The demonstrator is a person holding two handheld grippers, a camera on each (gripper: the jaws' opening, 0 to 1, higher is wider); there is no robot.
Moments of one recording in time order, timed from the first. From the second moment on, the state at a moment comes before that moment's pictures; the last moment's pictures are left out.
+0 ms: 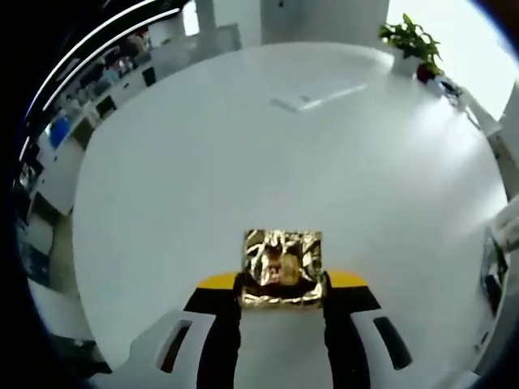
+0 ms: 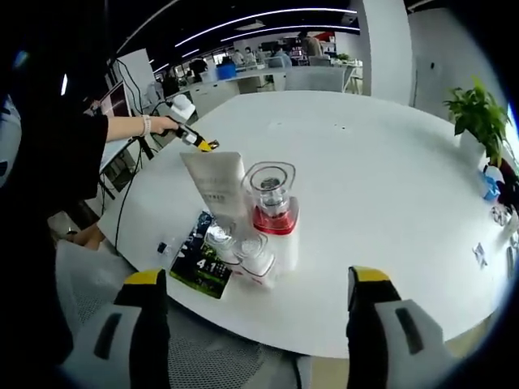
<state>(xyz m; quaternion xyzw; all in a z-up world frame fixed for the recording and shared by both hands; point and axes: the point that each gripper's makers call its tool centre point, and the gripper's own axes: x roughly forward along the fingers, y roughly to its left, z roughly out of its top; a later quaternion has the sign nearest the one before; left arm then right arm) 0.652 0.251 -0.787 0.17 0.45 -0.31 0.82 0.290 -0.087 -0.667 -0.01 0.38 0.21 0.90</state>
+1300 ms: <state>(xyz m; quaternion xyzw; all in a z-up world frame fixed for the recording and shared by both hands) 0.673 0.269 -0.787 0.17 0.46 -0.31 0.81 0.299 -0.081 -0.669 -0.02 0.39 0.22 0.89</state>
